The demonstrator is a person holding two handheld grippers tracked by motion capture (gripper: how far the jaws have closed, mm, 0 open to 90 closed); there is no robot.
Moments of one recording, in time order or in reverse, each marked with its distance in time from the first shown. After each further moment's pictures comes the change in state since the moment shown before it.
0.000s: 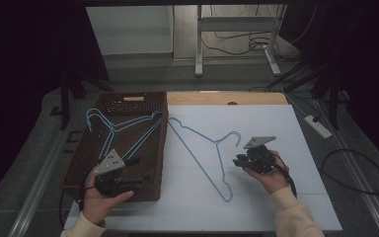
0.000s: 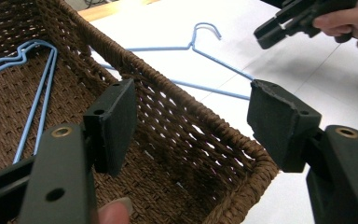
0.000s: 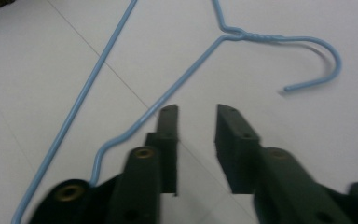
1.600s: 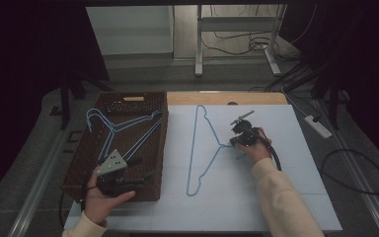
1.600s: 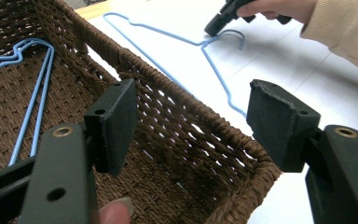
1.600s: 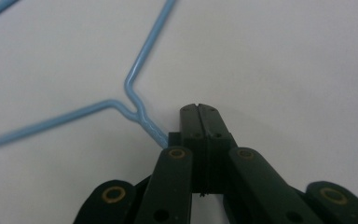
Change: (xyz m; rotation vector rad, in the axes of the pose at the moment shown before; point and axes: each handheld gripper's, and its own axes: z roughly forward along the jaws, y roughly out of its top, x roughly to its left) left arm -0.001 -0.001 0.004 0.005 -0.001 0.009; right arm -0.061 0.046 0.069 0.200 -0.093 0.072
